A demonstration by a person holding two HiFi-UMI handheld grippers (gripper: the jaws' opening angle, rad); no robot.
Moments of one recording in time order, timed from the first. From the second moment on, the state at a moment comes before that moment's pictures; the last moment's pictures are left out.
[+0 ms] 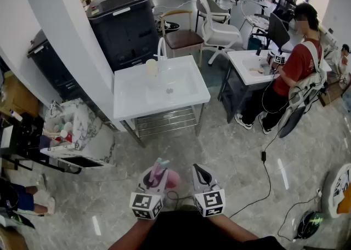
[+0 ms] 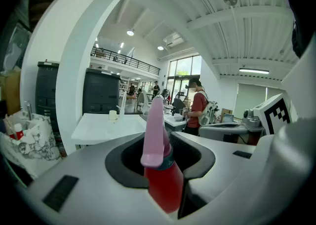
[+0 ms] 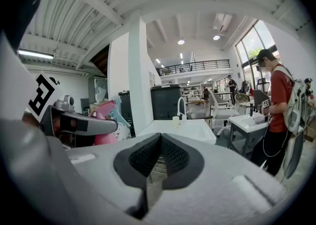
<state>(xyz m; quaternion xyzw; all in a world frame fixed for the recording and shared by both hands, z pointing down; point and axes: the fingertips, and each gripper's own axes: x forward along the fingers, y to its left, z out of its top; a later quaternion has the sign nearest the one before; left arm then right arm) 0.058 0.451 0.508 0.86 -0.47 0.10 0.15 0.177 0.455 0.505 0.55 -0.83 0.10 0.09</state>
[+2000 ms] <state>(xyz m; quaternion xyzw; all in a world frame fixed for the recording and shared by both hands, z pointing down) -0.053 0.070 0.518 0.89 -0.43 0.08 0.15 0.047 0.080 0.526 0.55 -0.82 0.13 0.12</state>
